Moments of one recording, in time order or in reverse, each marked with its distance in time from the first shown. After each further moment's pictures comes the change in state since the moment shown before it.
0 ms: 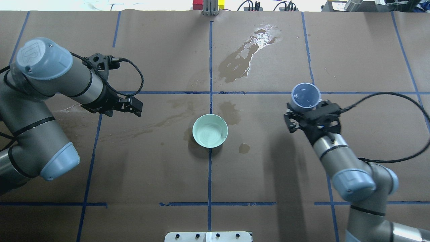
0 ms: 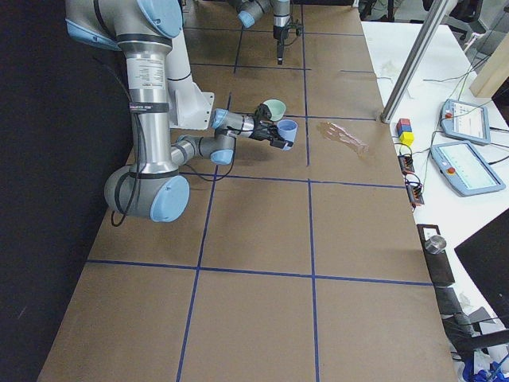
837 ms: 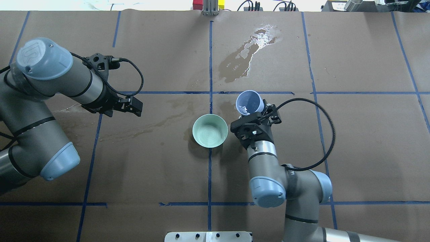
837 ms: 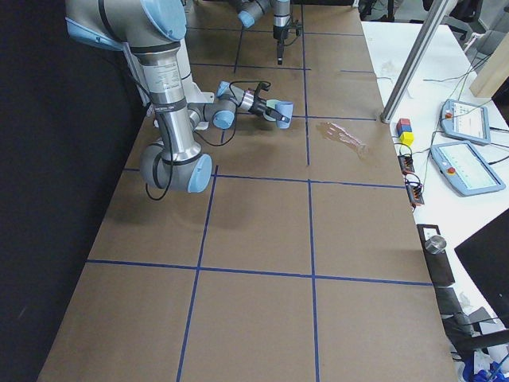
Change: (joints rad) left arm 0.000 0.000 0.000 0.000 -0.001 -0.001; right arm -0.107 0.328 -0.127 -0.513 -0.175 0.002
